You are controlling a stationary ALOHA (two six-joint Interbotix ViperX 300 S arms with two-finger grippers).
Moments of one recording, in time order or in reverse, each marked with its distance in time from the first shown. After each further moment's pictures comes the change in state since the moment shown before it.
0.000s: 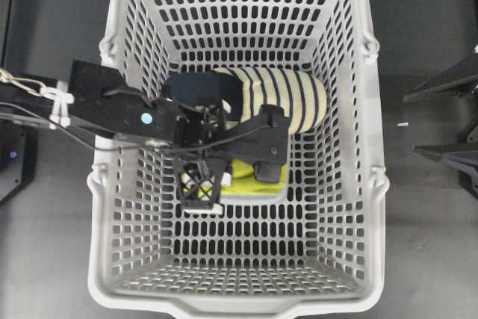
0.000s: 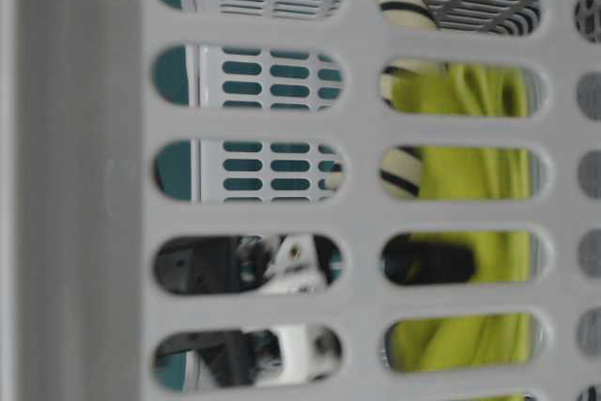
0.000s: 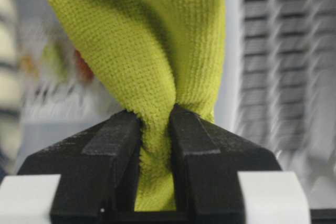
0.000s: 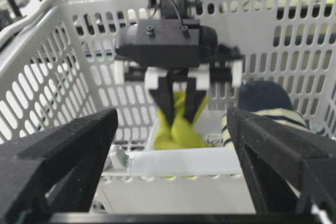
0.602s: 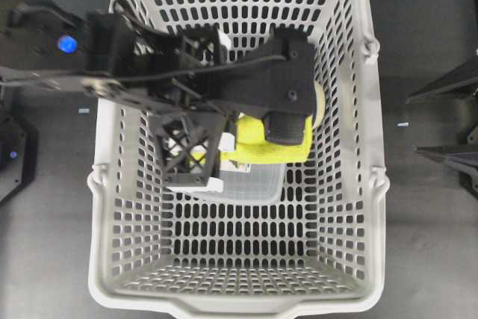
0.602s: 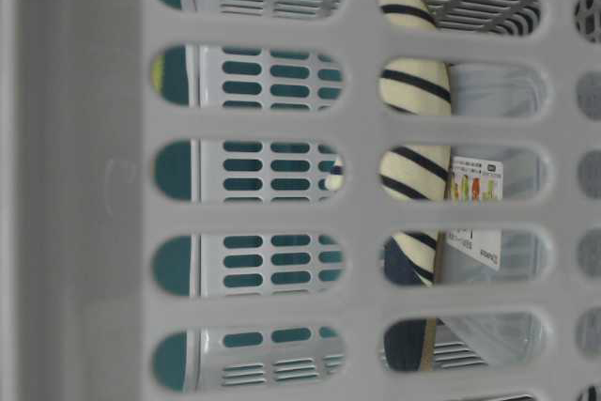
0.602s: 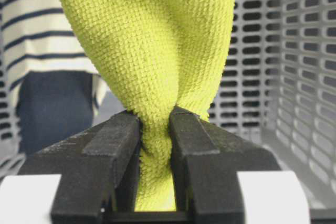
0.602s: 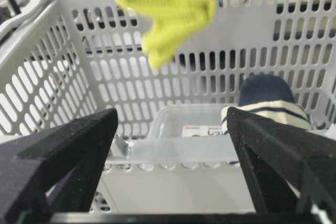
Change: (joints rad) left arm -0.018 -0.064 -0.538 0.002 0.451 -0.002; right arm 0.000 -0.028 0.028 0.006 -0.005 0.002
